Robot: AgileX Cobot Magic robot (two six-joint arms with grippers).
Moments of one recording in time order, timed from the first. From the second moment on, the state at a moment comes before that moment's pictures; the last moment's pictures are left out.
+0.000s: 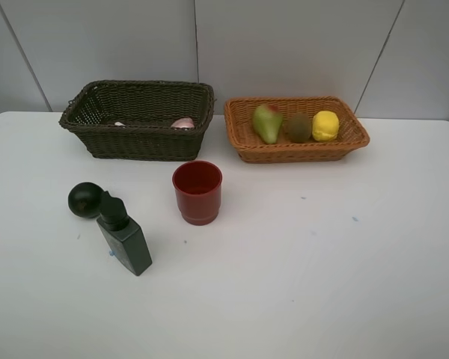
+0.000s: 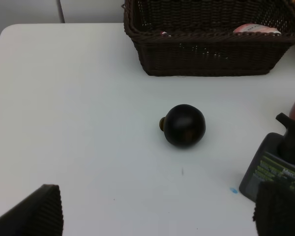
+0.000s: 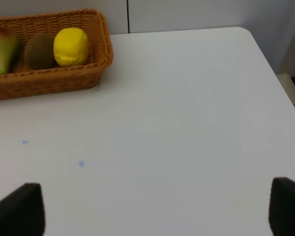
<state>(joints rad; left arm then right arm) -0.05 -0.01 -0.50 0.00 1.07 -0.07 -0.04 0.00 -0.52 -0.16 1.07 0.07</state>
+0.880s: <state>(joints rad) -0.05 -0.01 -0.50 0.00 1.07 -0.07 -0.04 0.00 -0.52 -0.16 1.07 0.07</state>
